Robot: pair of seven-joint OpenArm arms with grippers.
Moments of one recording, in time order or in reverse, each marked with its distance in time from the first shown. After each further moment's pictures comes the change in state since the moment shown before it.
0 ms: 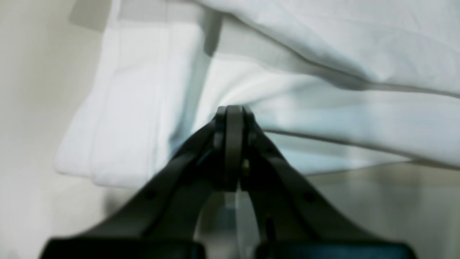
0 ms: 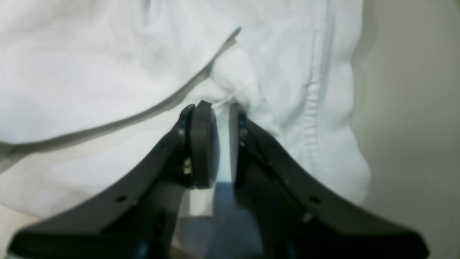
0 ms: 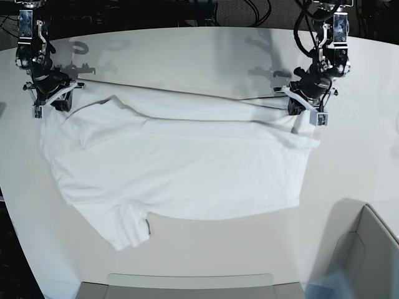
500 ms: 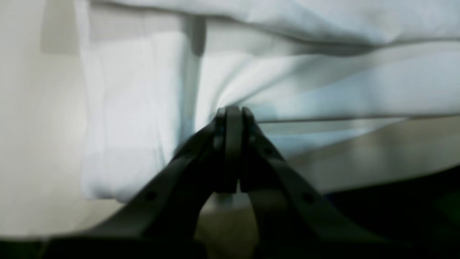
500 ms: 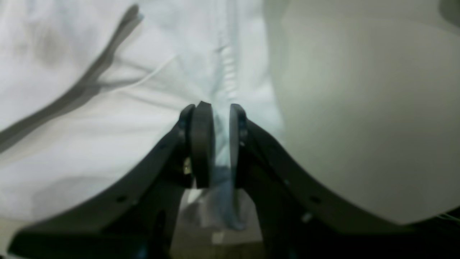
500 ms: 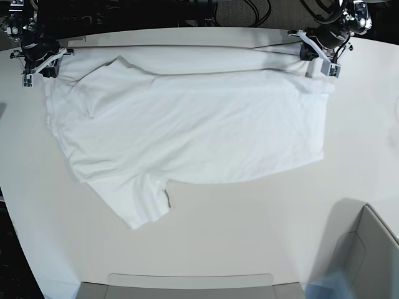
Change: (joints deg) left arm 19.7 0.4 -13.5 16.4 1.8 -11.9 12.9; right arm -15.6 -0.9 9.2 11.5 -1.0 -0.3 -3.7
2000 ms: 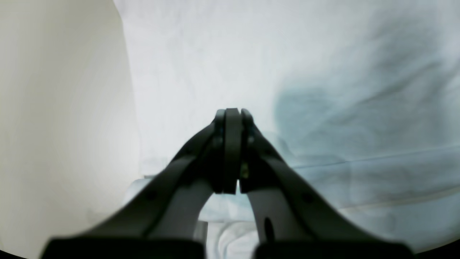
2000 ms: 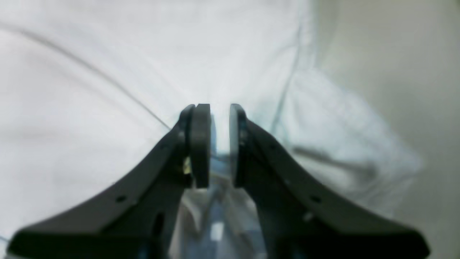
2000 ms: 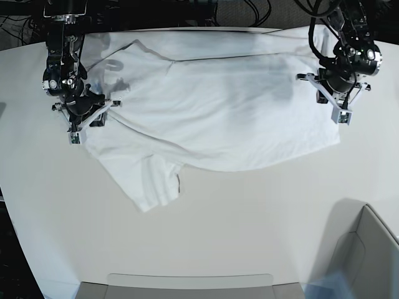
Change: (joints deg) left arm -22.8 3.4 -3.2 11.9 4.5 1.5 21.5; right arm 29.2 -11.3 -14.5 -1.3 -8.6 -1.0 -19.0
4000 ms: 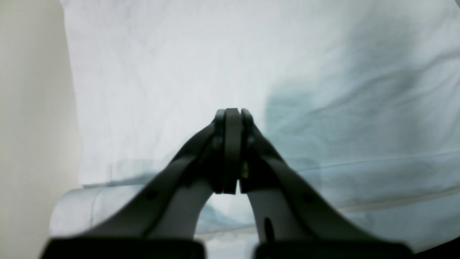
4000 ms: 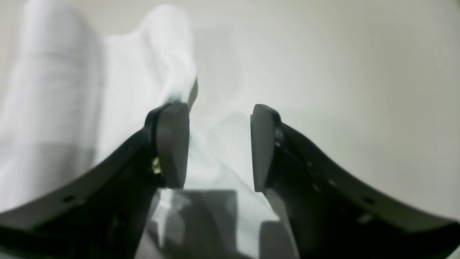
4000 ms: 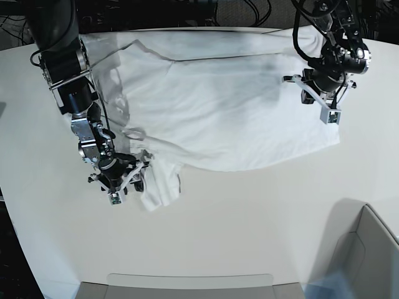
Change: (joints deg) left arm -1.6 6.7 0.2 0.0 -0.1 0.0 0.2; right arm 39.4 -2.2 -36.9 -61.6 1.2 3.7 44.0
